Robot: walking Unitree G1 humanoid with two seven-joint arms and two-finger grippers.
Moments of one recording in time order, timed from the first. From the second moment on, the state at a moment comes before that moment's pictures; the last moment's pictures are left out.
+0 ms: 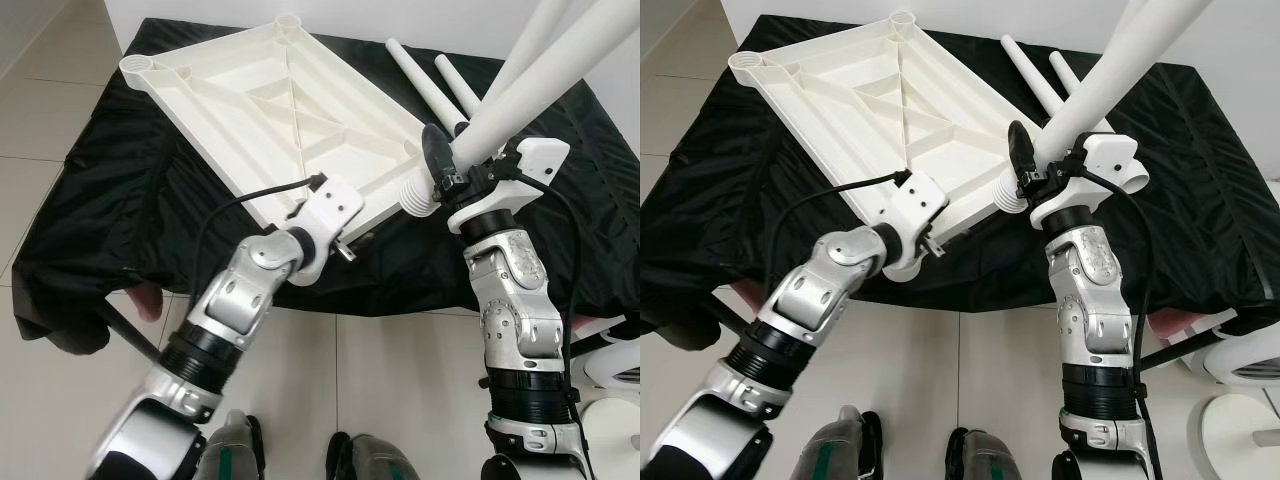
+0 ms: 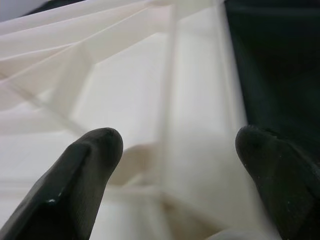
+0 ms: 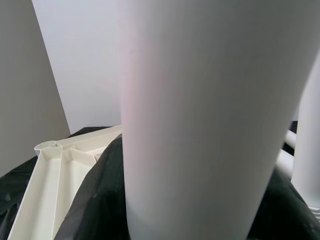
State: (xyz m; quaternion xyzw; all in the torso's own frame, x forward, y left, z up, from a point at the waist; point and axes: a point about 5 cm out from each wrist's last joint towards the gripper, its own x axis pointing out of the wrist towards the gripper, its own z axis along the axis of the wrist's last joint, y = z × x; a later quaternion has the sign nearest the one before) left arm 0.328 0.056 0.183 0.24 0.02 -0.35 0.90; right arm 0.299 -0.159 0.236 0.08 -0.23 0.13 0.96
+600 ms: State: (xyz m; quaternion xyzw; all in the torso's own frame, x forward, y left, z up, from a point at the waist) left arm 0.361 0.132 0.196 0.40 0.01 -0.25 0.88; right arm 0.300 -0.160 0.237 0.08 -0.23 0.13 0.96
